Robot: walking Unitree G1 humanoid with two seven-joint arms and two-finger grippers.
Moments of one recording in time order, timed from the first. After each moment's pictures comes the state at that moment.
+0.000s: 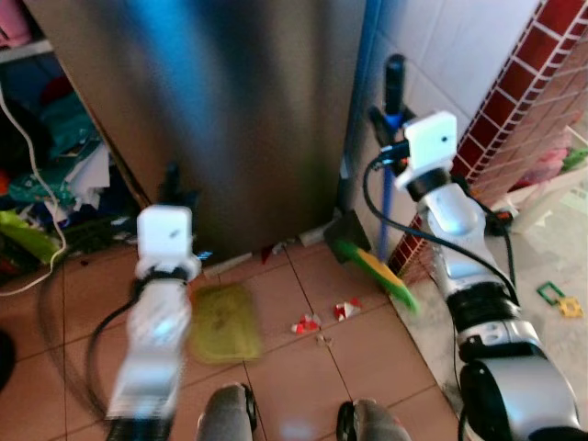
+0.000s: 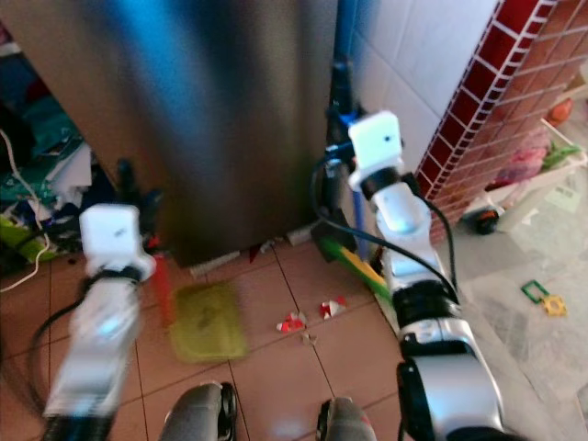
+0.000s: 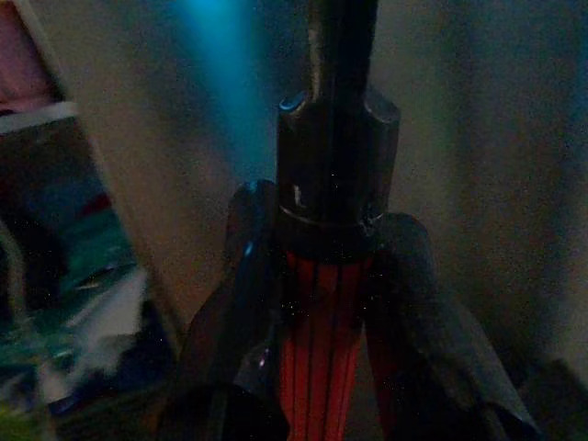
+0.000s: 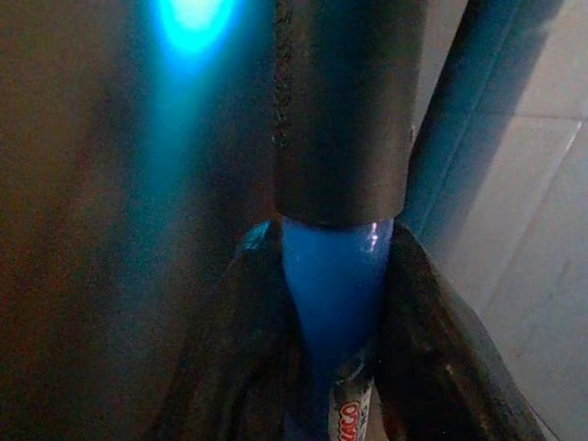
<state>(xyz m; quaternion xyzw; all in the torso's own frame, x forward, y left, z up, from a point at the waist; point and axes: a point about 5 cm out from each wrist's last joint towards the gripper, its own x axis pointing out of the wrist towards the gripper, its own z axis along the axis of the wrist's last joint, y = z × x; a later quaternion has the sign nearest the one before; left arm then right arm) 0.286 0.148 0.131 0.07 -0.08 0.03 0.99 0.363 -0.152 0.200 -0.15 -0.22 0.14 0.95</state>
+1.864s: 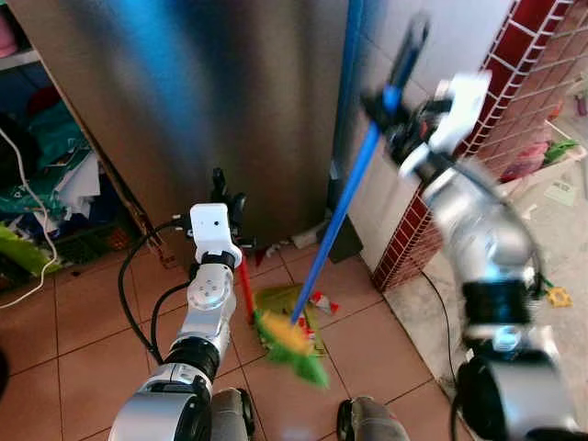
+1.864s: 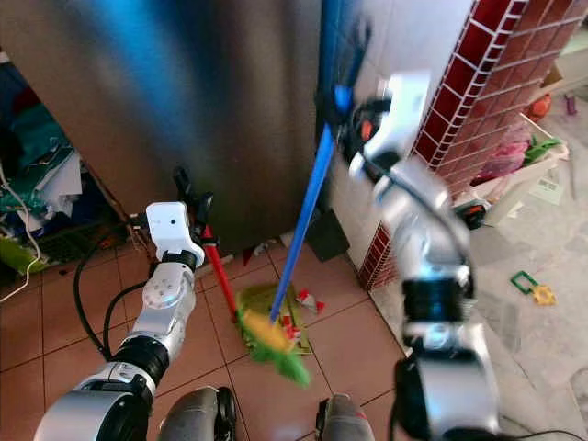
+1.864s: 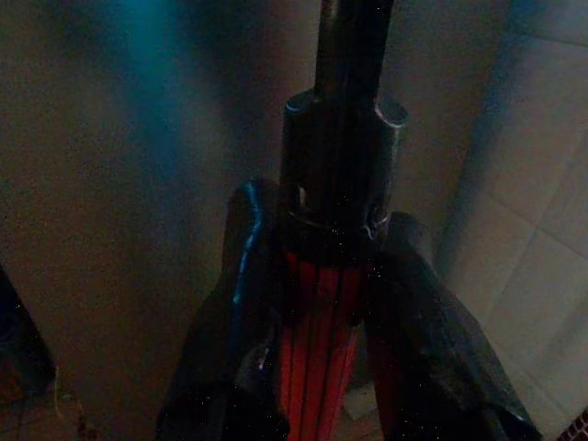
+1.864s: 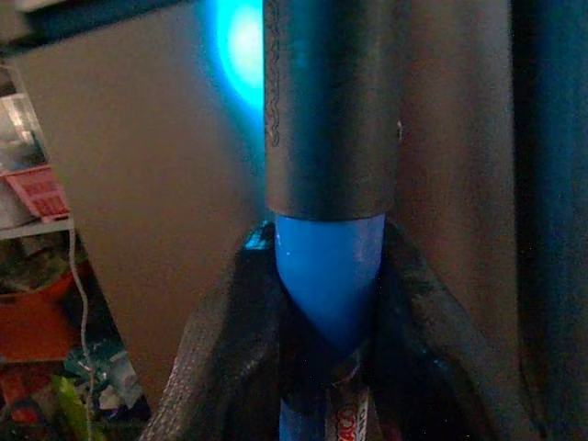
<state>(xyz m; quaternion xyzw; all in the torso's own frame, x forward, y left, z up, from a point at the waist) 0.329 0.111 0.077 -0.03 -0.04 -0.01 1.00 0.354 -0.144 0.251 0.09 -0.15 0.29 0.94</state>
